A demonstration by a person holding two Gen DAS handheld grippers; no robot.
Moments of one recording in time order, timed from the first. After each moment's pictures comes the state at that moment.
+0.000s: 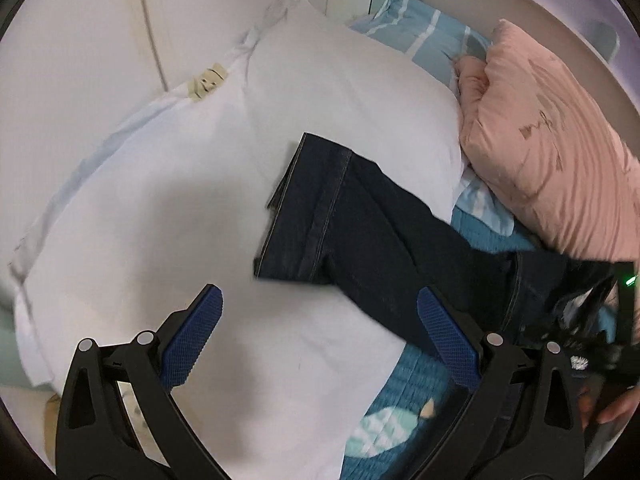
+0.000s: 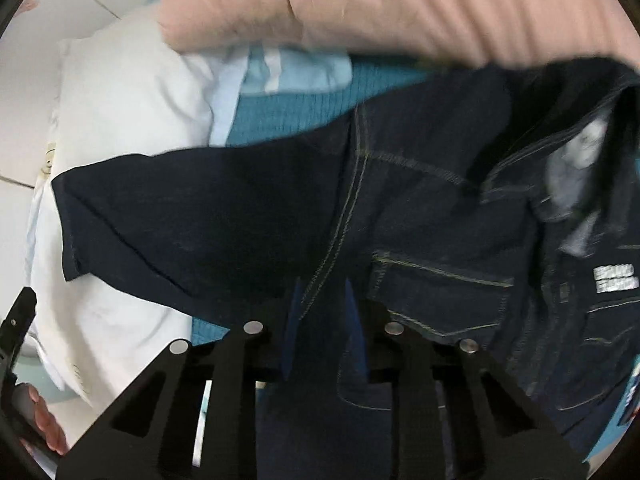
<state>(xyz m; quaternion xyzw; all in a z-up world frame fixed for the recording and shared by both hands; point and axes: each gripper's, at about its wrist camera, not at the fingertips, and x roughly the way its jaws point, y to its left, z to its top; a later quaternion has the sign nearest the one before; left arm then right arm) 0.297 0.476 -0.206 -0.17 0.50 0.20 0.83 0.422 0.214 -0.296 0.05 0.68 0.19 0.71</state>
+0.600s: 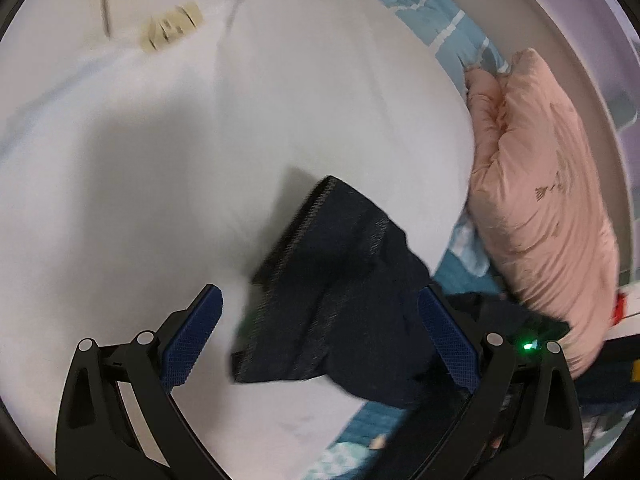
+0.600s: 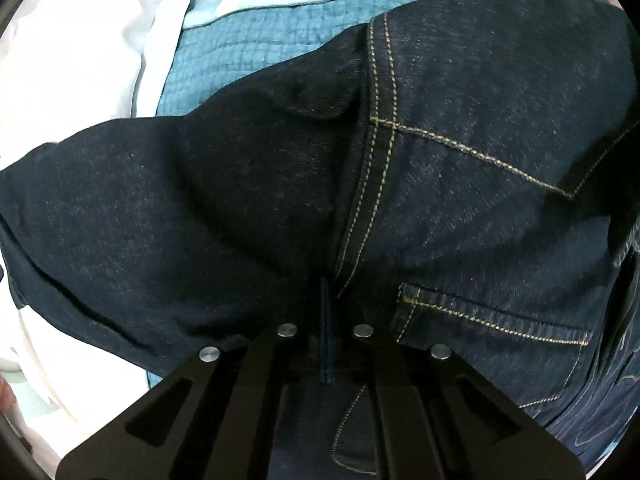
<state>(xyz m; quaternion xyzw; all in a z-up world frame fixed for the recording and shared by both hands) 0.357 0.549 -0.250 -0.32 0.51 0.13 0.79 0.446 0.244 -0.381 0.02 0.72 0.19 0.66</state>
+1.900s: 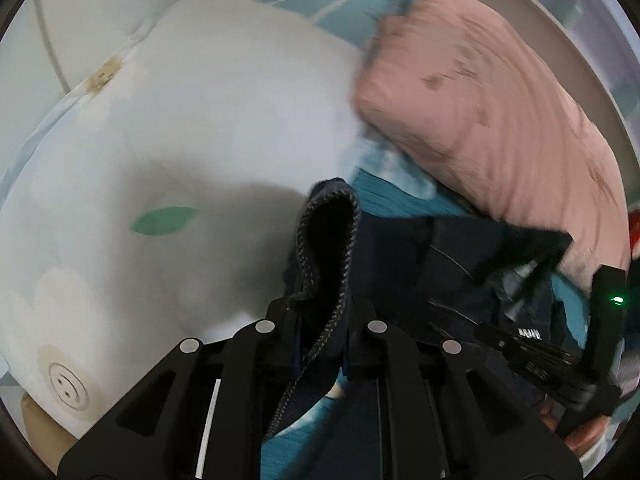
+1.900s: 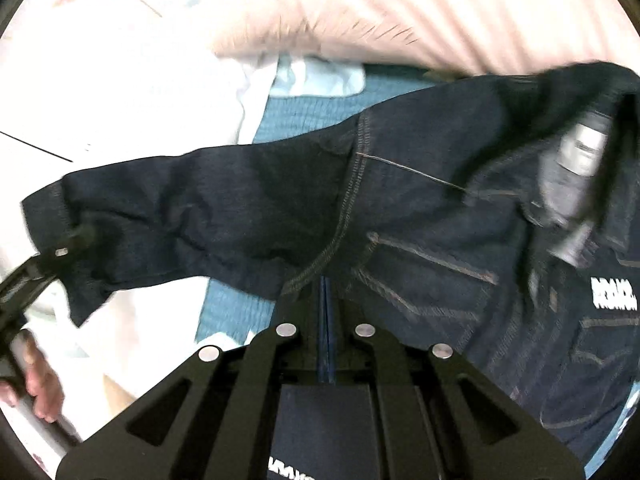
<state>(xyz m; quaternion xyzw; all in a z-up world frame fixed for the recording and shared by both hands) 0.338 0.374 -0.199 -0.18 0.53 0.10 0.82 0.430 0.146 -0.272 0.06 0.64 0.27 0.72</state>
